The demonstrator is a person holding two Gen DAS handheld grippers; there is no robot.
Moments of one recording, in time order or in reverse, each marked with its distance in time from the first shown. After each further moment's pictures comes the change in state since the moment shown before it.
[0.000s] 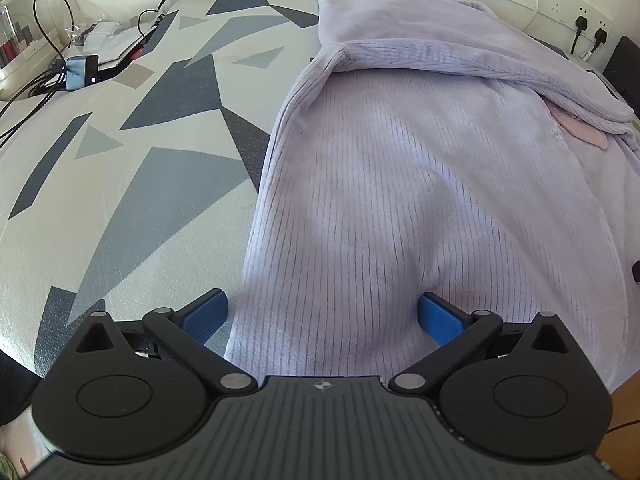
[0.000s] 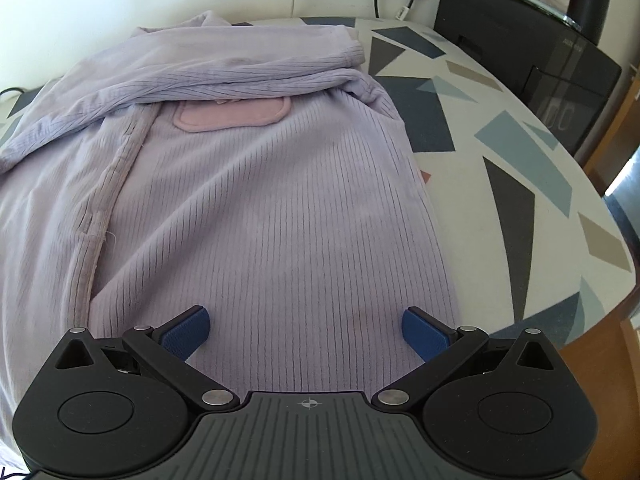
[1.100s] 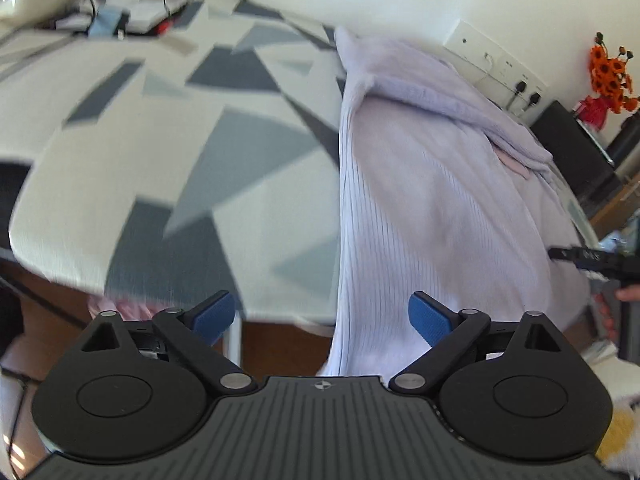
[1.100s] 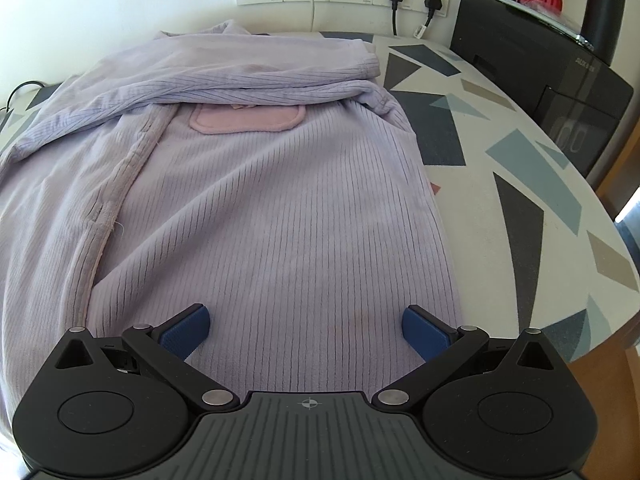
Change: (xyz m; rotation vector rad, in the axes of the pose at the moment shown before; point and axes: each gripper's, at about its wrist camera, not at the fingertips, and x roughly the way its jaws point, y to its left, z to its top) left arm -0.053 0.124 -0.076 -0.101 -0.046 -0.371; right arm -0.001 -0.001 -0.006 -0.048 -0.050 0.032
